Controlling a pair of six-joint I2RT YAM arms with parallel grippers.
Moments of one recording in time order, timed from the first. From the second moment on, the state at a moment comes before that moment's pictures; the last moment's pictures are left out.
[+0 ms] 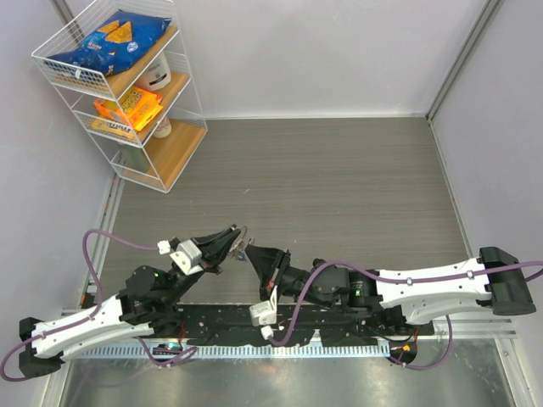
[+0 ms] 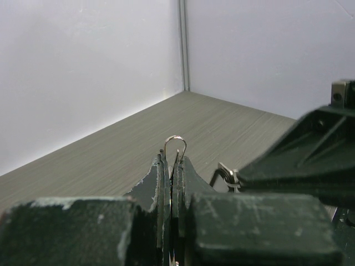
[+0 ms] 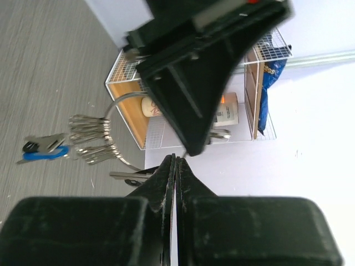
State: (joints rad) left arm -1.20 0.27 0.28 0.35 -0.34 0.20; right arm 1.52 1.12 0.71 0.41 0.30 -1.33
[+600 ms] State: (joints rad) left arm -1.20 0.27 0.26 0.37 -0.24 0.22; right arm 1.58 1.19 0.61 0.67 0.45 -1.66
